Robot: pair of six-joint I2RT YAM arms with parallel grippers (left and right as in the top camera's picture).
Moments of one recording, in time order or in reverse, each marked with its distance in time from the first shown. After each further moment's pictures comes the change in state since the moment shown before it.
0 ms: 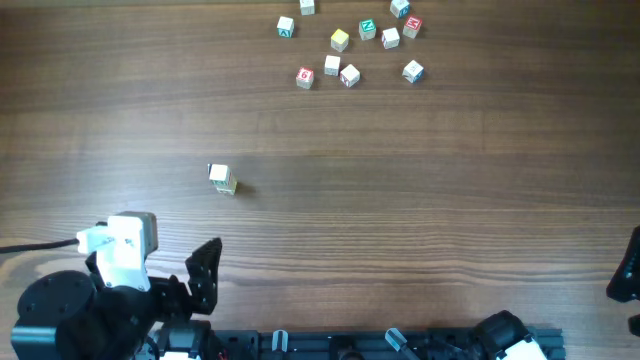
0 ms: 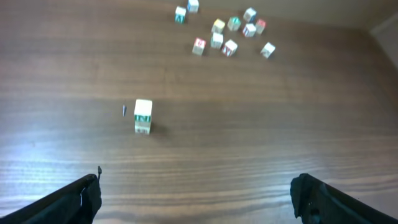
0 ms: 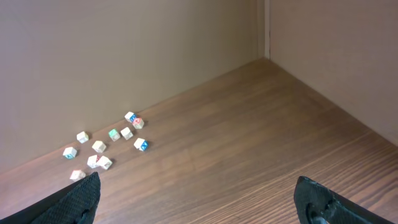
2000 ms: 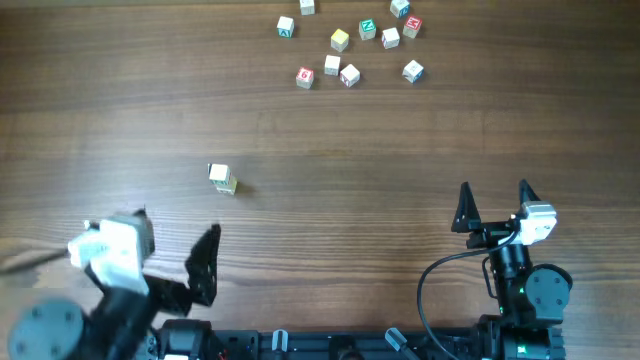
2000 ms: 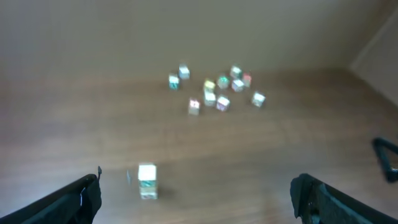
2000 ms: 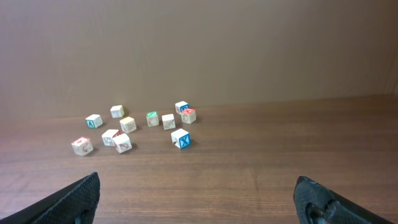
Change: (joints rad) left arm -0.016 -0.134 -0.131 0.295 -0.002 0.084; right arm -0.538 -0.637 -1.730 1.547 -0.841 -0.452
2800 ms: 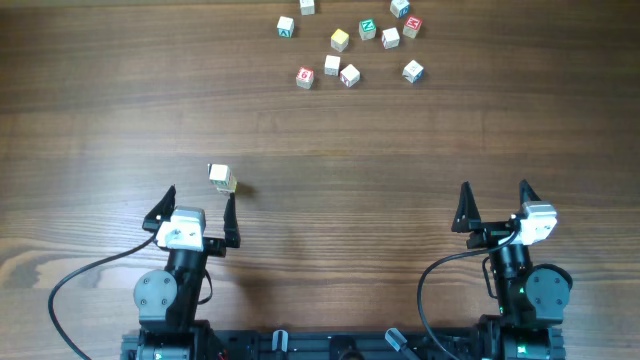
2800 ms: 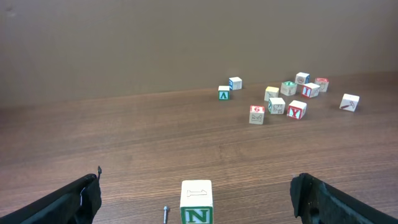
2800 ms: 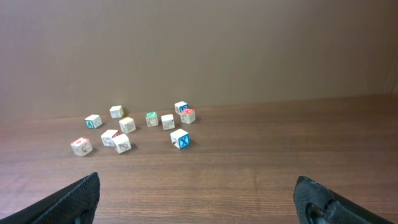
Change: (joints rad) left arm 0.061 -0.418 -1.124 0.977 -0.108 0.111; right arm 0.000 0.000 0.000 -0.001 0.002 0.000
